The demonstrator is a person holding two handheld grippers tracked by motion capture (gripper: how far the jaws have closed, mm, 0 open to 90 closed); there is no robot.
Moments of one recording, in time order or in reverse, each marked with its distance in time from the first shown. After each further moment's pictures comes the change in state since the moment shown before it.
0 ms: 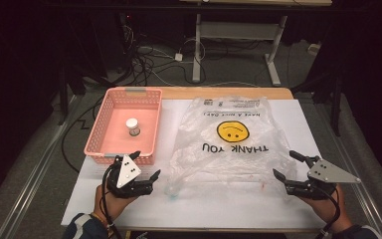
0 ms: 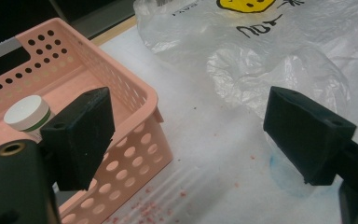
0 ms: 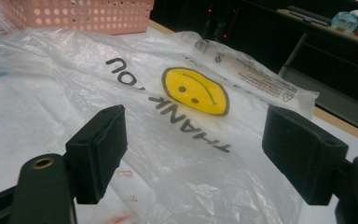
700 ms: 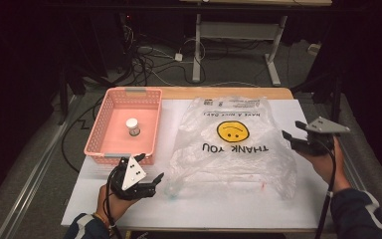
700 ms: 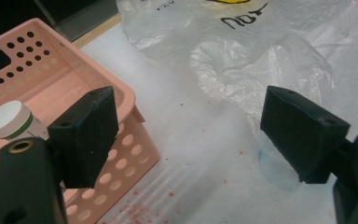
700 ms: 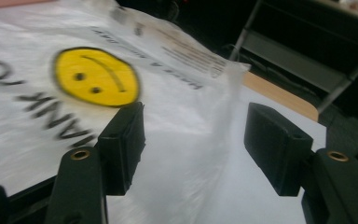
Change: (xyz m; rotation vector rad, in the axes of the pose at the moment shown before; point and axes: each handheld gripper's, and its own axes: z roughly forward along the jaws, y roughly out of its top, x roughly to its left) left arm -0.007 0.000 0.003 0.030 -0.031 0.035; right arm -0.107 0.010 0.075 0.206 -0.172 0.072
